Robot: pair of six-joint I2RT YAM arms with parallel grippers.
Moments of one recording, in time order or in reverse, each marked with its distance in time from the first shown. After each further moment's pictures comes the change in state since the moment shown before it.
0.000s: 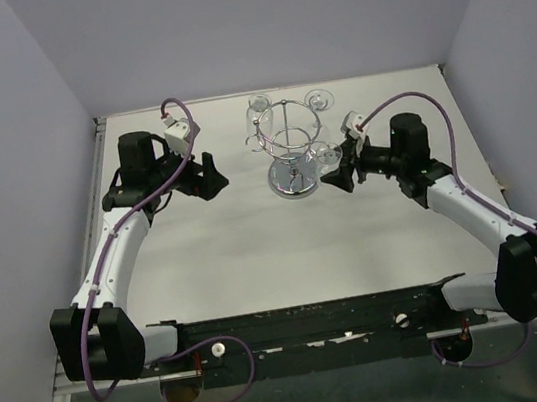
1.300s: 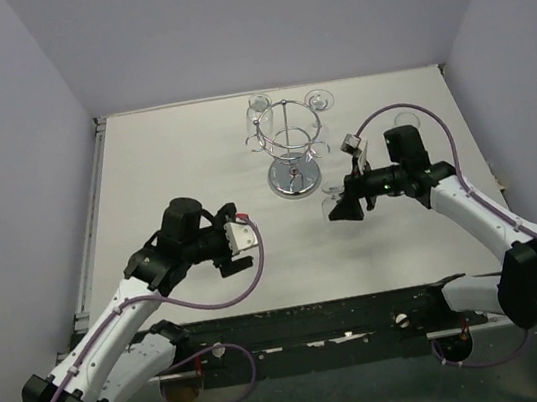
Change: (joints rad) left arm -0.385 -0.411 -0.373 -0.132 -0.098 0.634; right arm 0.000 -0.054 0.002 -0.463 -0.124 0.145
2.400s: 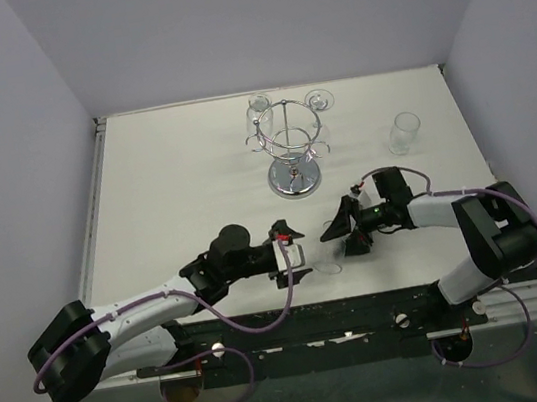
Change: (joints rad) left arm -0.425 0.225 -0.283 0.909 -0.087 -0.348; right arm 0.000 0.299 -0.298 0.349 -0.137 1.006
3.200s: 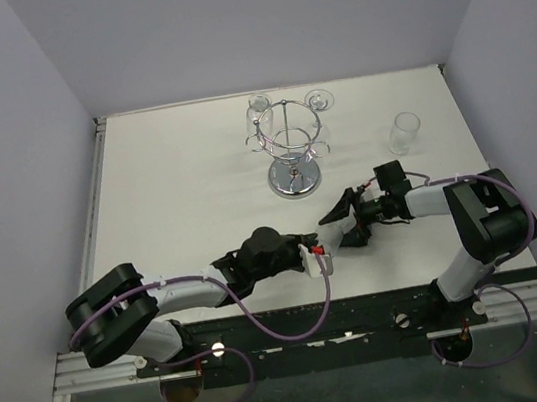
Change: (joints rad) left arm -0.138 0.301 0.070 0.197 -0.324 0.291; right arm -0.046 0.117 0.062 0.013 0.001 0.282
